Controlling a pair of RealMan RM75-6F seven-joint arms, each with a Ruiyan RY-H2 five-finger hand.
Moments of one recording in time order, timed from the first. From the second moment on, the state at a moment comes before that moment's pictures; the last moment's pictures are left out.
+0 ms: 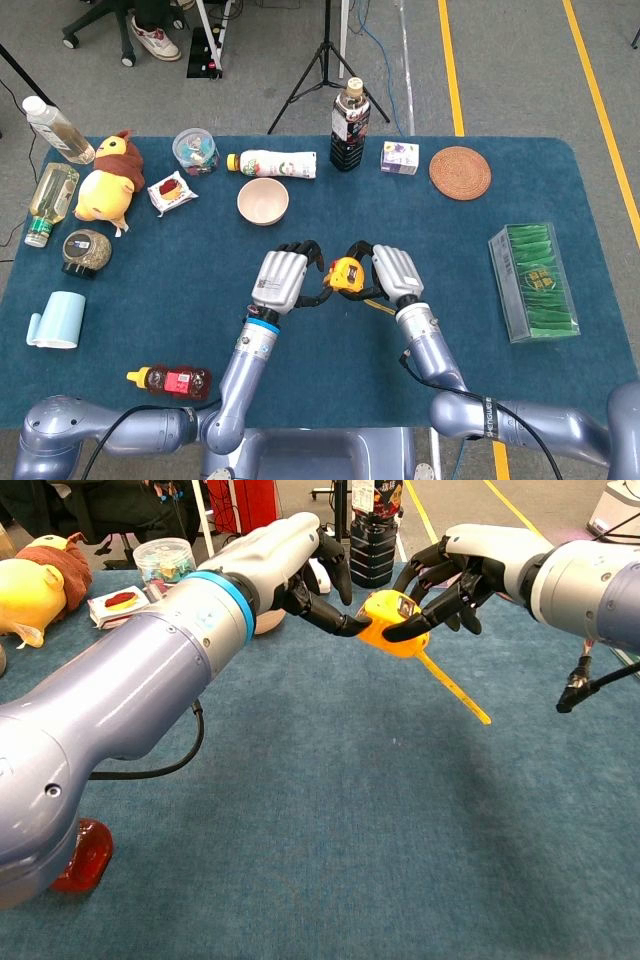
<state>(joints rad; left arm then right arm) -0.88 -1.97 -0.40 -1.52 0.95 1.26 0.64 0.81 -1.54 0.34 -1.73 -0.68 1.07 -0.29</state>
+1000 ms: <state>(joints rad) -0.88 -1.94 -0.39 -1.56 0.94 1.25 0.62 0.81 -1.52 0.35 -1.73 -0.68 1.07 -0.27</state>
